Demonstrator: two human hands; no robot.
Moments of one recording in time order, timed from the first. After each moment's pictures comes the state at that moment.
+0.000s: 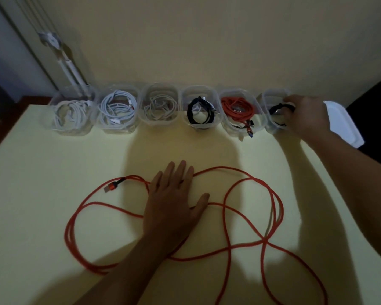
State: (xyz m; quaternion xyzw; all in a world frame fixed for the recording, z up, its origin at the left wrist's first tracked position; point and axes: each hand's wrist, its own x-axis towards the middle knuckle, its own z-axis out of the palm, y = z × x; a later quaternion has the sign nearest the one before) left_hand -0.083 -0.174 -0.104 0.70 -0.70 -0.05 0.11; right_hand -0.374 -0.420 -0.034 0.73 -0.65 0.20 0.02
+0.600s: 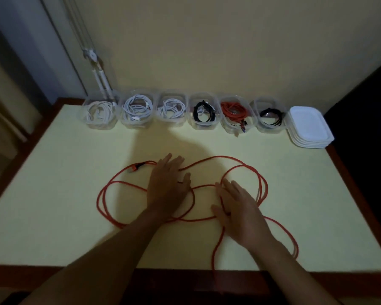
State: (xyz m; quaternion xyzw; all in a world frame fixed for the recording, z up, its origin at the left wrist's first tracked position) left_hand -0.061 -0.147 -0.093 0.70 -0.64 -0.07 0.31; right_hand -0.287 -0.127 -0.098 0.84 -0.50 0.18 -0.12
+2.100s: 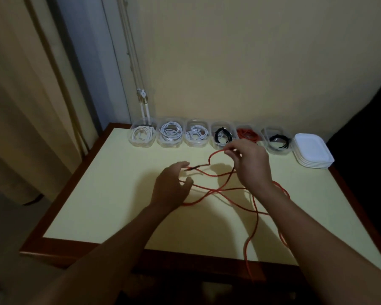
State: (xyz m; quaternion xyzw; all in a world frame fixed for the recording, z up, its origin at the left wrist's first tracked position) left_hand -0.007 -0.081 0.005 0.69 -0.60 -0.14 0.37; right_hand -0.211 -0.162 0.064 0.81 -0.43 0.40 -0.05
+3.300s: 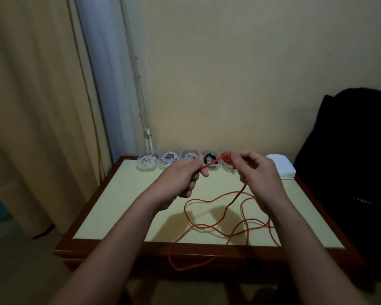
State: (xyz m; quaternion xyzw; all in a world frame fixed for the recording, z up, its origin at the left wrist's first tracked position) left_hand -0.066 0.066 0.193 0.52 -0.55 -0.48 0.46; right_hand -0.264 0.024 0.178 0.62 -0.40 0.54 -0.40
